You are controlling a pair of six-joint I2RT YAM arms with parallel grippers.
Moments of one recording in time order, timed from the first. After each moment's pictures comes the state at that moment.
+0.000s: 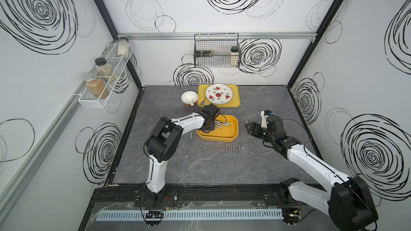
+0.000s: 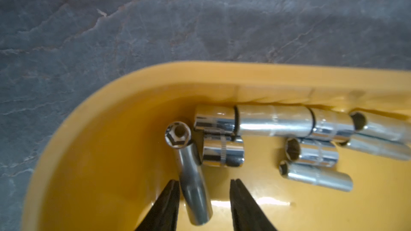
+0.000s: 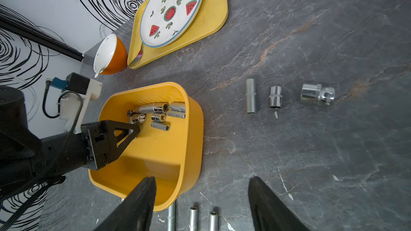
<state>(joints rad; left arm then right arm) -0.59 2.01 1.38 -0.53 -0.19 -0.55 0.36 1.10 0.59 -0.13 -0.12 0.64</state>
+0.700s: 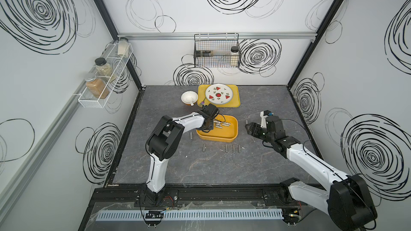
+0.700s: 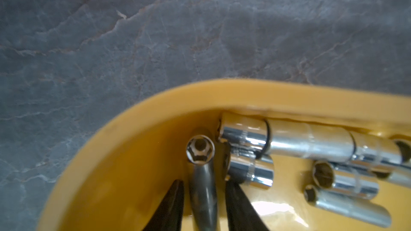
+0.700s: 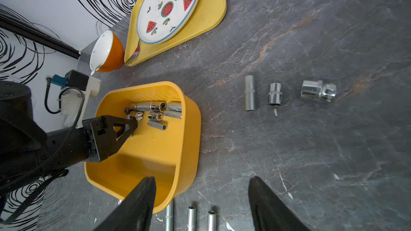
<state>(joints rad) -0.57 2.05 1.37 -0.52 -0.23 -0.57 0.36 1.11 0.59 -0.13 -0.12 0.64</state>
